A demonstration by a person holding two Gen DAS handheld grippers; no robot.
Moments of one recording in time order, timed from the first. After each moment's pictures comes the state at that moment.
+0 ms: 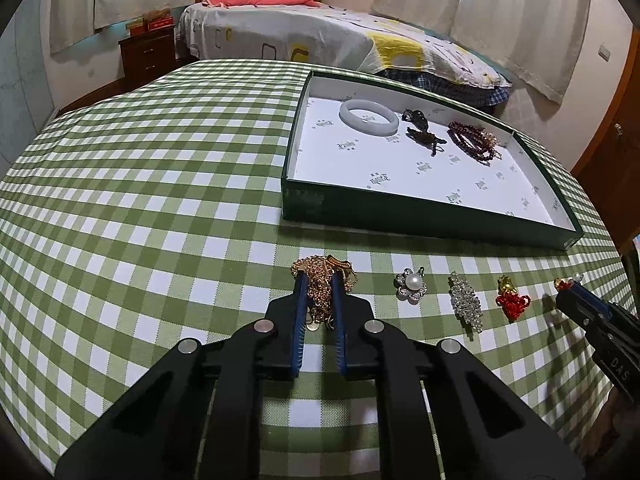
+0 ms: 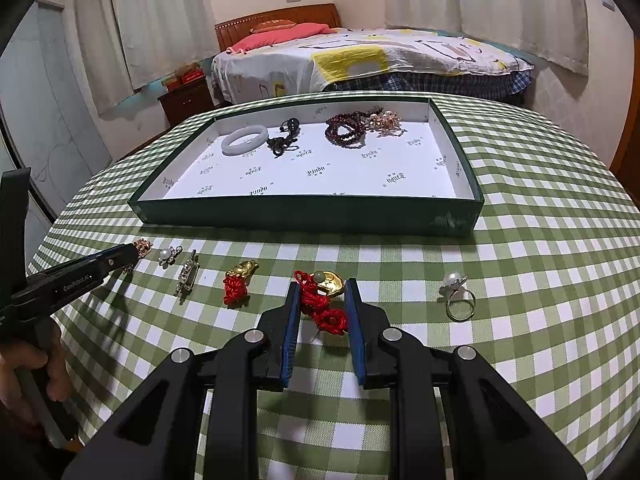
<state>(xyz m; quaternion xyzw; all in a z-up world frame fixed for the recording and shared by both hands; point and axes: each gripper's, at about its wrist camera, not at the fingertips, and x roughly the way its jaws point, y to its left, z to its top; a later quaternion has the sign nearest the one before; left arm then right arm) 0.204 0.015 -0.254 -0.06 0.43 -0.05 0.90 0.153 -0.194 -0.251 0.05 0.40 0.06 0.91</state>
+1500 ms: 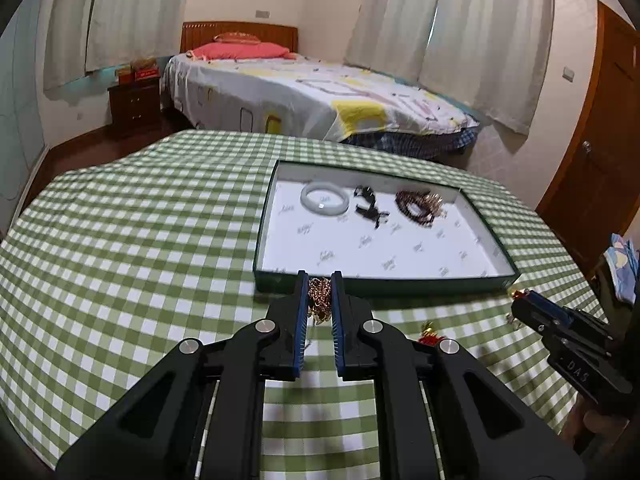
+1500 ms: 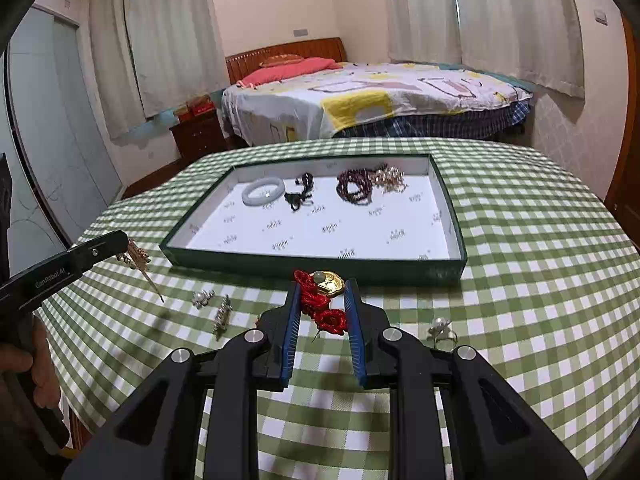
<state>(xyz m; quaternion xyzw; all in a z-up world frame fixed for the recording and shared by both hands) 0.169 0.006 -0.171 -0.06 0.34 -0.08 0.94 0.134 -0.194 -0.204 0.06 0.33 0.07 0.94</state>
